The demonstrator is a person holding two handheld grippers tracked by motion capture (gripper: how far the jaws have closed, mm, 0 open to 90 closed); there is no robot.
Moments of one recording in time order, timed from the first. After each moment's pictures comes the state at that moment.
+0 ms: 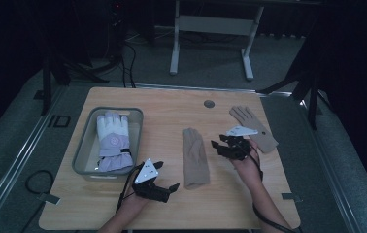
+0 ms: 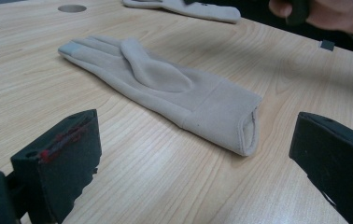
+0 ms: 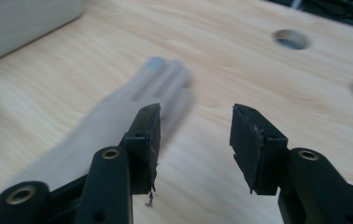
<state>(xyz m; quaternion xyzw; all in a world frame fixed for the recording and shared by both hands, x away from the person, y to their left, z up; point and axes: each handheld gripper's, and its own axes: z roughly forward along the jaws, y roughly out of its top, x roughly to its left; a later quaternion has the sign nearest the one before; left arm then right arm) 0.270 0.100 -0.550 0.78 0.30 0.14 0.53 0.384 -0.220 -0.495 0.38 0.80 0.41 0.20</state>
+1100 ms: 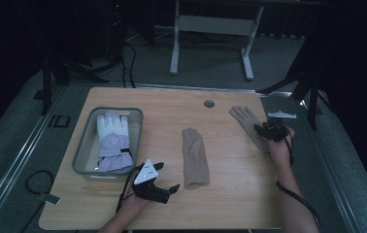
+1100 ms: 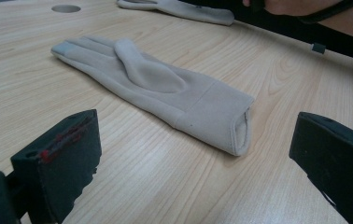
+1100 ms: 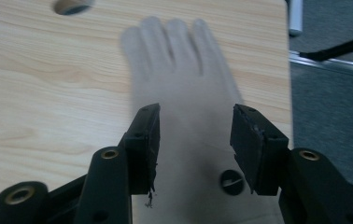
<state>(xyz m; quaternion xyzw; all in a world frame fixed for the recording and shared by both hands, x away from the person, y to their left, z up) 0.268 0.100 -0.551 0.78 0.30 0.13 0.54 0.478 -0.361 -0.523 0.54 0.73 0.34 0.26</state>
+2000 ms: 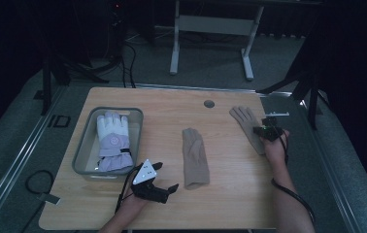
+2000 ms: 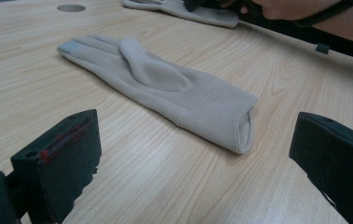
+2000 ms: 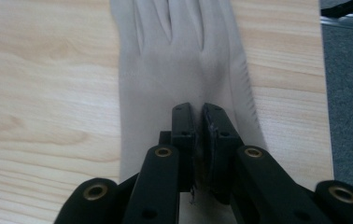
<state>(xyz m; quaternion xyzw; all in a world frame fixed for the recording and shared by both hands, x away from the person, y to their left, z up) 0.267 0.103 -0.550 0.78 0.30 0.14 0.53 0.489 -0.351 -0.535 0.58 0.73 0.30 0.20</state>
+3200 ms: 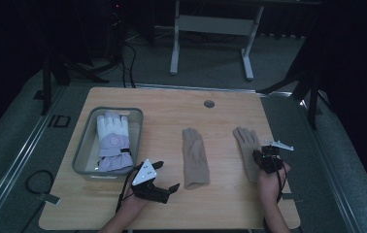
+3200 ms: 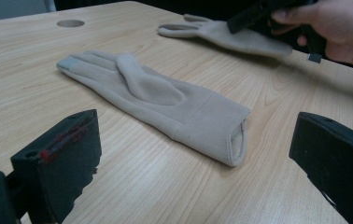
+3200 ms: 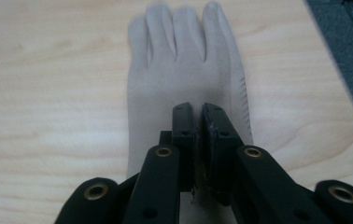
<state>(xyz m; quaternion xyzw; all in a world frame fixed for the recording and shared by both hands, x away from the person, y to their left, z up) 0.264 0.101 -0.543 0.77 0.29 0.14 0.55 0.356 -0.307 -0.530 0.65 0.65 0.30 0.24</state>
